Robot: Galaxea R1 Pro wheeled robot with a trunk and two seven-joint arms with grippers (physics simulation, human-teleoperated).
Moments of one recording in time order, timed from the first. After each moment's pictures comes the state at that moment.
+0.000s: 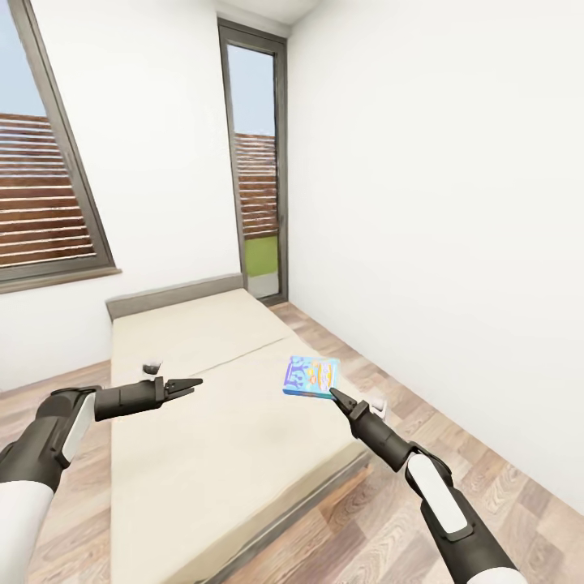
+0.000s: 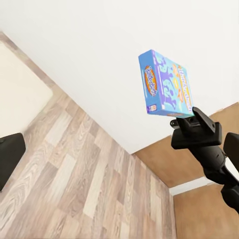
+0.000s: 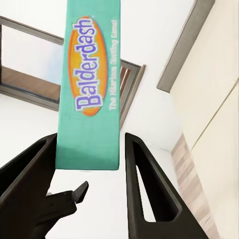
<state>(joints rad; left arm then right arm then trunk) -0.69 0.30 0.17 -0.94 0.18 0.92 -1.23 -0.43 -0.03 0.06 -1.03 -1.11 0.50 0.51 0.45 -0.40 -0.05</state>
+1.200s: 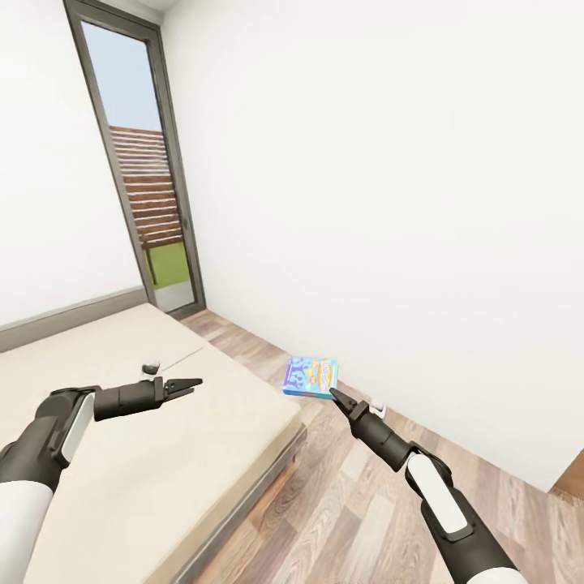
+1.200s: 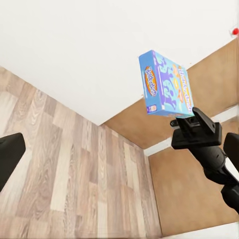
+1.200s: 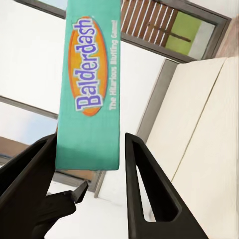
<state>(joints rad) -0.69 0.30 0.17 -0.94 0.18 0.92 -1.23 -0.43 -0.03 0.06 -1.03 -1.10 0.50 0.52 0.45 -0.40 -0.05</state>
